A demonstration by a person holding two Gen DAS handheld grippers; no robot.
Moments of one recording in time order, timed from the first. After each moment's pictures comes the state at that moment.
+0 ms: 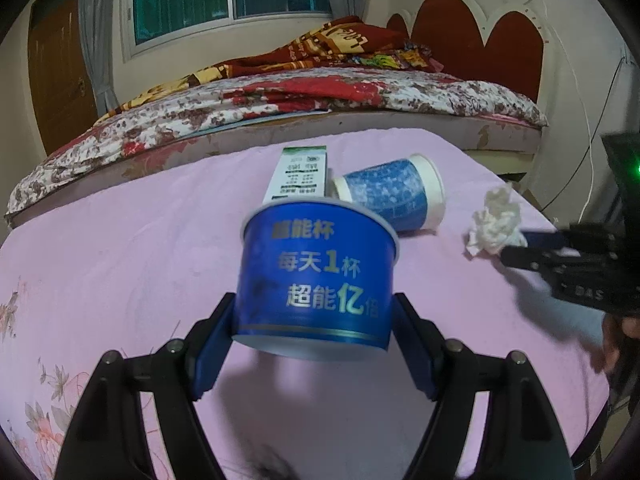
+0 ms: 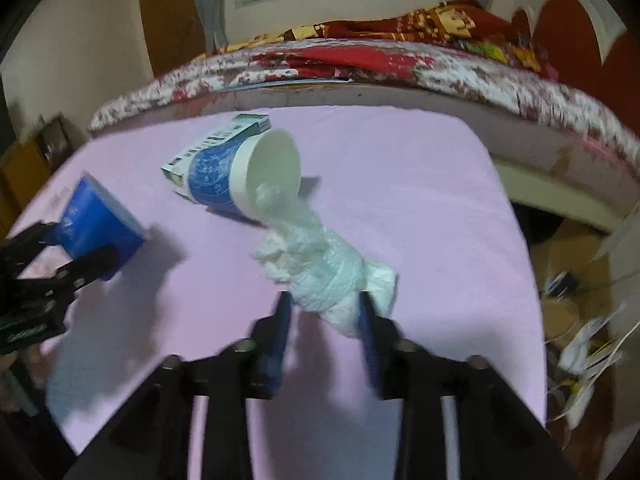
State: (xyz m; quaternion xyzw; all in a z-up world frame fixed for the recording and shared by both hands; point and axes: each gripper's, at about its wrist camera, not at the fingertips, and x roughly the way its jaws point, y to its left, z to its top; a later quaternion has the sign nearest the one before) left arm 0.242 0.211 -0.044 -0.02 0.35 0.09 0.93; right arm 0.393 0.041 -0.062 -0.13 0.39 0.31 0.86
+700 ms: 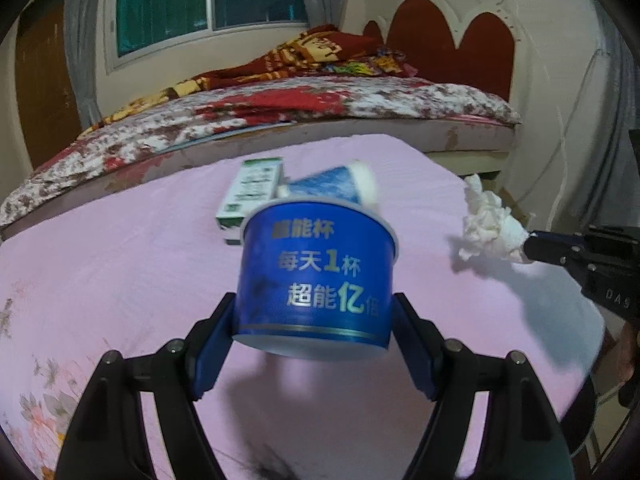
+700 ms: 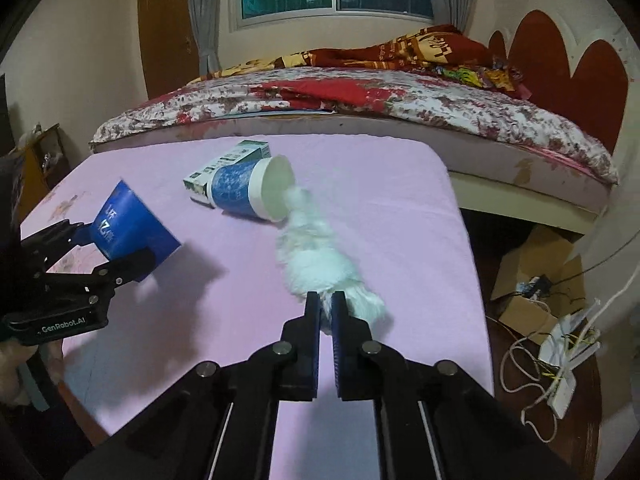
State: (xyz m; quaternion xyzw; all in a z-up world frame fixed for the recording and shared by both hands) left arm 0.219 0.170 -0.032 -0.01 0.34 0.05 0.94; right arm 0.319 -0.017 -0.025 -0.11 0.34 0.29 0.89
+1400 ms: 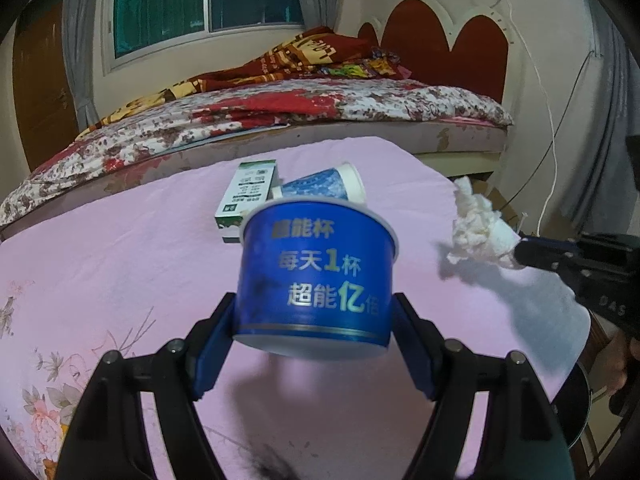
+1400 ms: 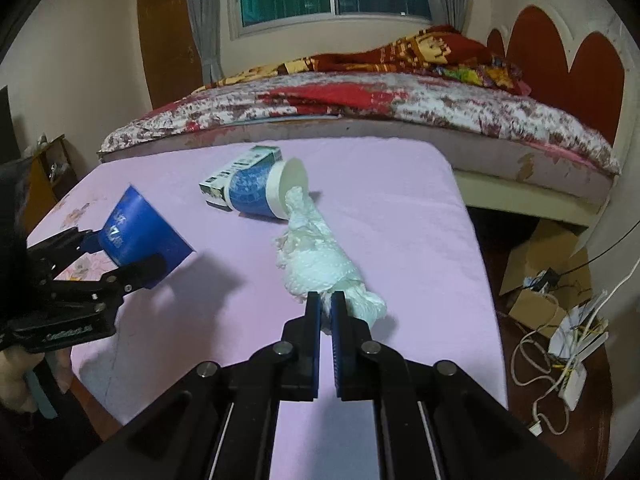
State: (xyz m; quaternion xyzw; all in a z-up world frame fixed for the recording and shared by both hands) left arm 0.207 0.167 -0.023 -0.01 0.33 0.04 0.94; right arm 0.302 -0.018 -0.017 -0.09 0.34 0.30 0.89
